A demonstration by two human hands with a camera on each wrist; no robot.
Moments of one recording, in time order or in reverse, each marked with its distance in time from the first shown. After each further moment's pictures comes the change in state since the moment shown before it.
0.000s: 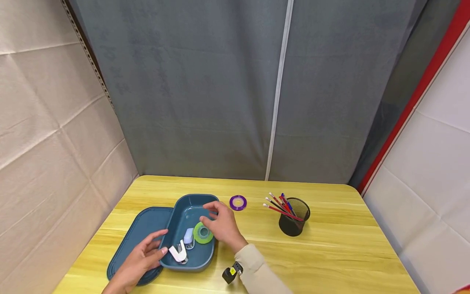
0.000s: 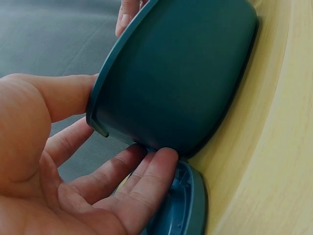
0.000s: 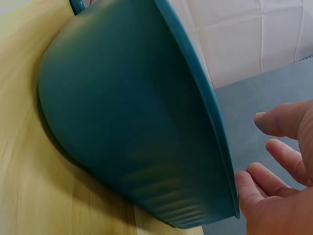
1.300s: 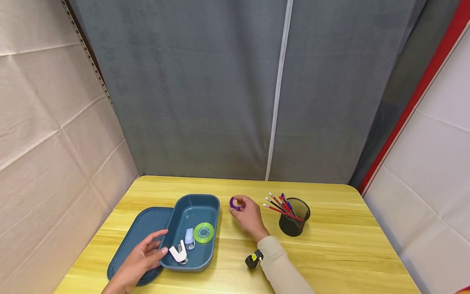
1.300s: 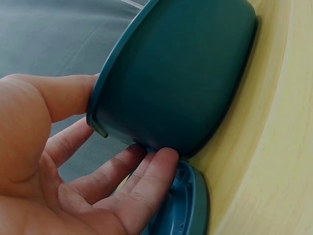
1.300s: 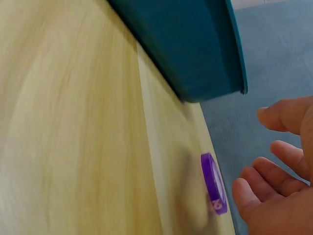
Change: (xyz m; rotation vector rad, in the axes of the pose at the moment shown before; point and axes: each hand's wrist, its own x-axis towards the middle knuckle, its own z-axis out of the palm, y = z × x) left_hand 0.001 -0.001 -0.003 0.010 -0.043 0.003; right_hand 0.022 0.056 -0.065 -0.128 0.179 0.077
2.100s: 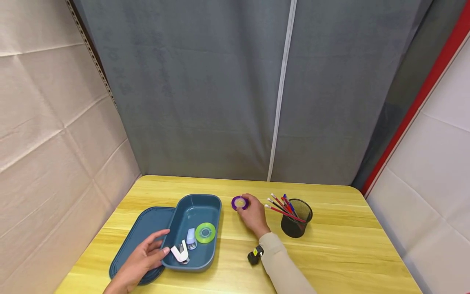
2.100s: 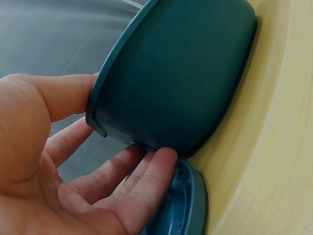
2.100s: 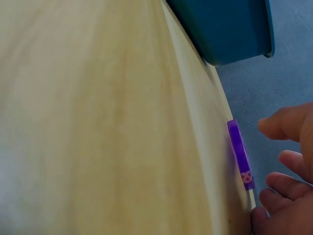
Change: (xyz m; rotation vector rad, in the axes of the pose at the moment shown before) left_hand 0.000 0.000 0.001 -0.009 0.019 -0.001; right_hand 0.018 0.025 0.001 -0.155 0.119 -0.033
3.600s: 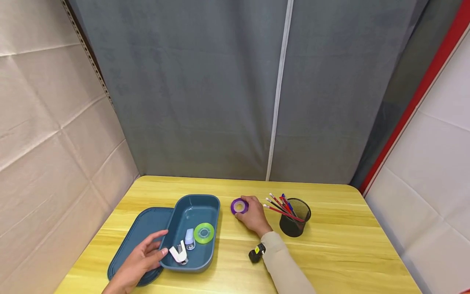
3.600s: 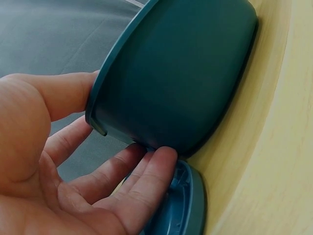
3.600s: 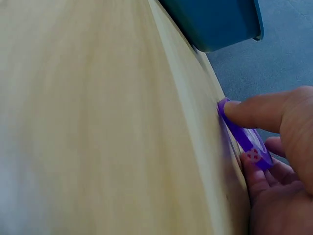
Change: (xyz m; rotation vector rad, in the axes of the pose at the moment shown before) left_hand -0.001 0.001 0.000 -0.006 -0.010 -0.013; right_hand 0.003 0.014 -0.005 -0.073 -0.129 -0.060
